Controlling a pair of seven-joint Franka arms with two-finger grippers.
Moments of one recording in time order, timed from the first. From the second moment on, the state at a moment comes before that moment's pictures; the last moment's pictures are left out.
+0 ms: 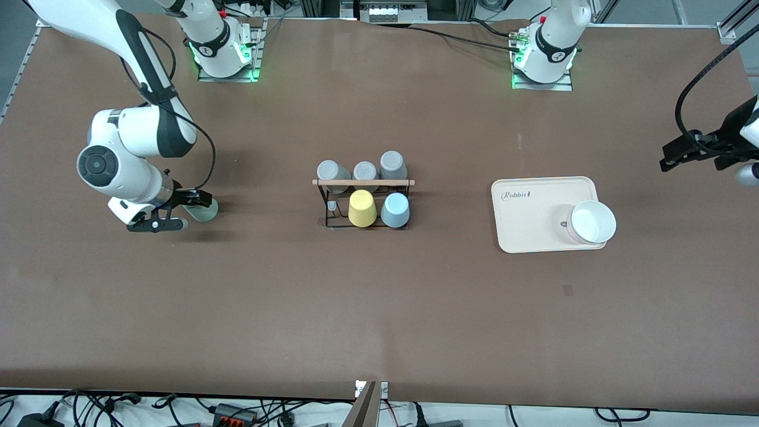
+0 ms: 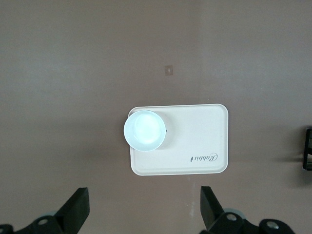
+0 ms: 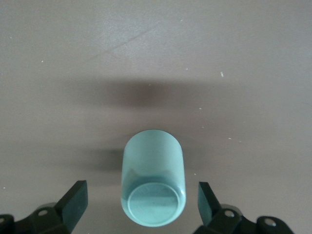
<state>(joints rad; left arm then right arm) 0.07 0.08 -0.04 -1.50 0.02 1.57 -0.01 0.07 0.32 0.00 -2.11 -0.06 2.29 0.06</state>
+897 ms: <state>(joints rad) 0.06 0.07 -0.04 -1.47 0.02 1.56 -0.01 0.06 0.37 -0.01 -2.11 -0.06 2.30 0.10</state>
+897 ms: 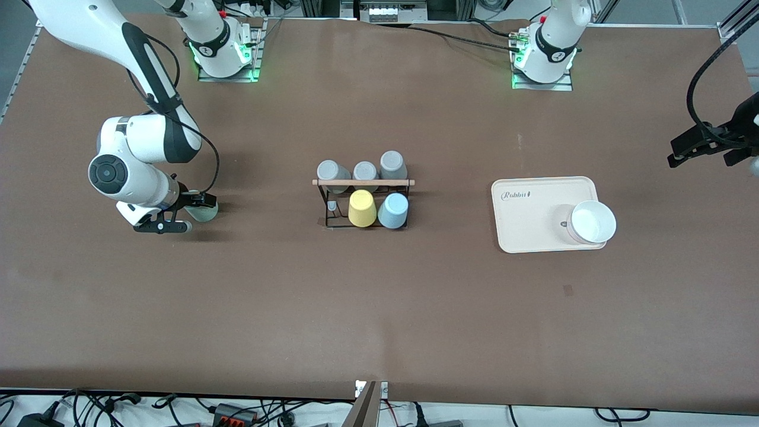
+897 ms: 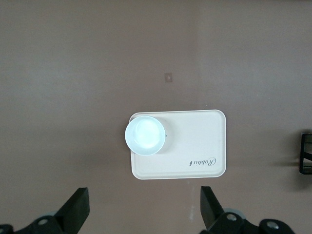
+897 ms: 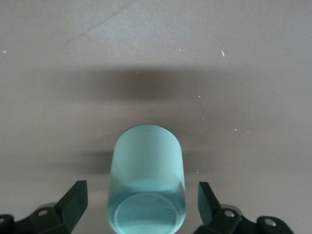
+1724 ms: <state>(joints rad) 0.04 0.07 -0.04 -1.43 0.02 1.57 -0.01 0.06 0.37 0.01 -2.07 -0.05 2.27 0.11</state>
